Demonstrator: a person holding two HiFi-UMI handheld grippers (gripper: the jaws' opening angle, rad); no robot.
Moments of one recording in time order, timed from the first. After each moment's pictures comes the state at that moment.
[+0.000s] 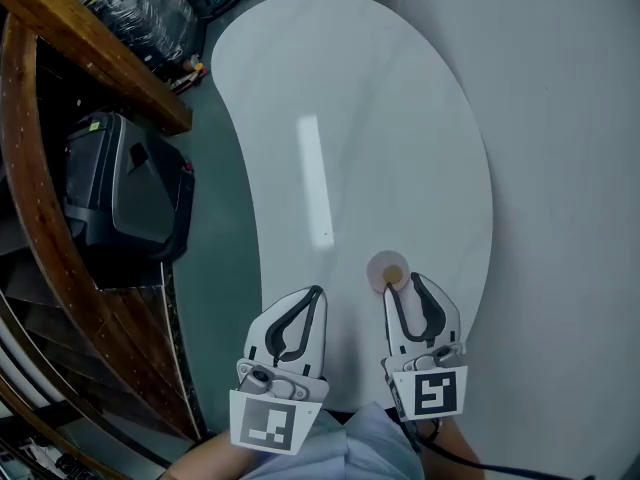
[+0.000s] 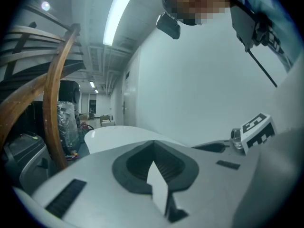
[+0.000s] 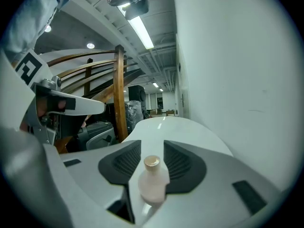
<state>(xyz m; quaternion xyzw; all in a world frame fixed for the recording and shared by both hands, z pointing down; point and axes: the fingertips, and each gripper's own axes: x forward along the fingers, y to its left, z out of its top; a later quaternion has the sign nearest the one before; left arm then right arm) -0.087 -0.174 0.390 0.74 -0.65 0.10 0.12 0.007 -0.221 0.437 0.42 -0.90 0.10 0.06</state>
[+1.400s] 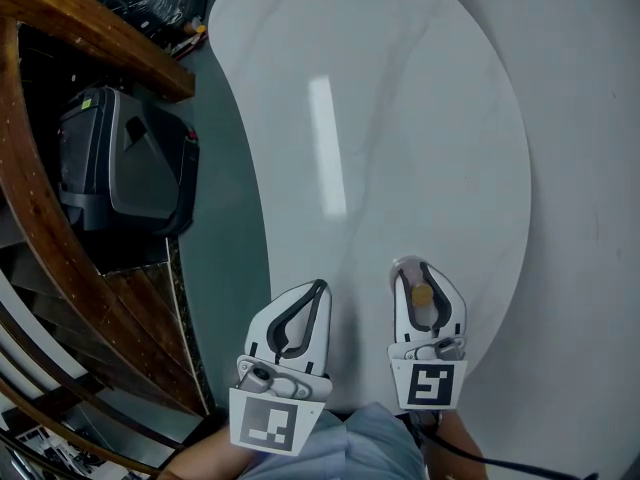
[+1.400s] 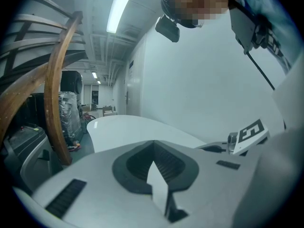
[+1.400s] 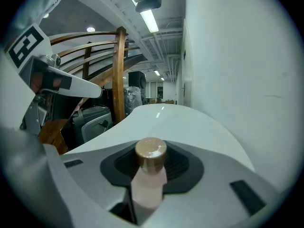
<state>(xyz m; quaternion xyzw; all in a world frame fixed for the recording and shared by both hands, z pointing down) -0.115 -0.191 0.429 0.72 -0.65 0.14 0.17 -0.020 -0.245 0.491 0.42 -0.89 0.10 0.13</state>
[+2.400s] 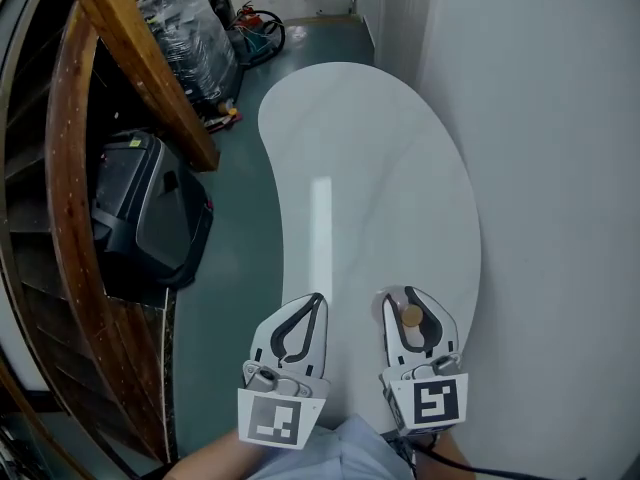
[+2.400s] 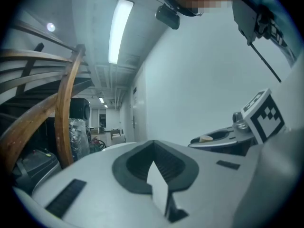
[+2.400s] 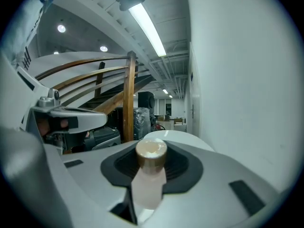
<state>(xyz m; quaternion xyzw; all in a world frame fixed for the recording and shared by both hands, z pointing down) -0.117 -0.186 0.327 0.71 -0.70 0.04 0.04 -0.027 -0.237 0.363 0.37 -0.93 0.04 0.09</state>
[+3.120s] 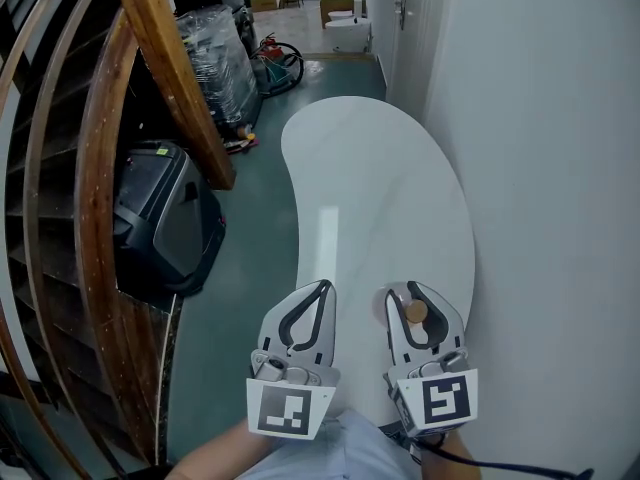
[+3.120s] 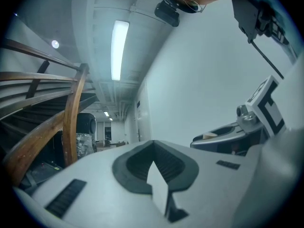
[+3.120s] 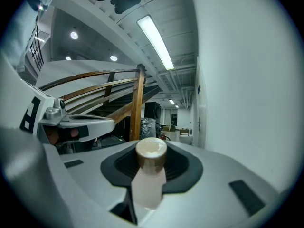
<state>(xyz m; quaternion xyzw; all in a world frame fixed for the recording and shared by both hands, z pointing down) -0.104 -0.153 0.265 0.68 -0.73 -0.01 -0.05 -0.021 -0.197 0.298 0.33 -0.94 -0.01 0.04</state>
